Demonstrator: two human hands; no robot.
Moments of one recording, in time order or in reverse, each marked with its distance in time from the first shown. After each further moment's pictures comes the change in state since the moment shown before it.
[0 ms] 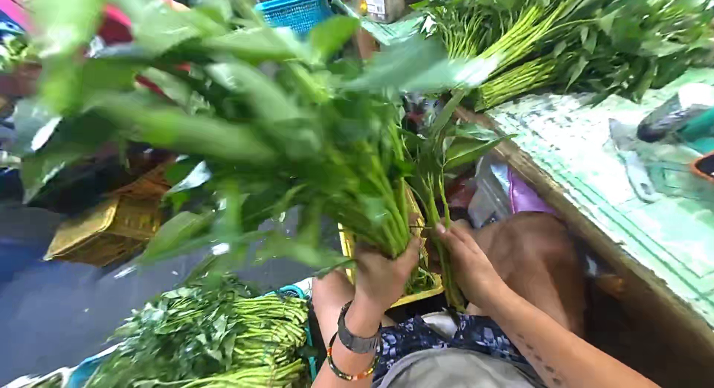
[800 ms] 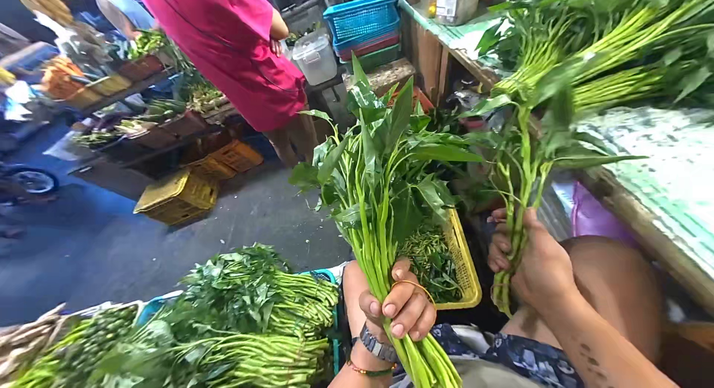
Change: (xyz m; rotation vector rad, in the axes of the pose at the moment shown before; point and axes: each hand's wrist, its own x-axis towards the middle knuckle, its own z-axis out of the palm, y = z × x) left_hand -0.049 -0.006 -0.055 -1.766 -0.558 -0.209; right_hand 0.014 -0.007 -0.005 0.226 0.131 -0.011
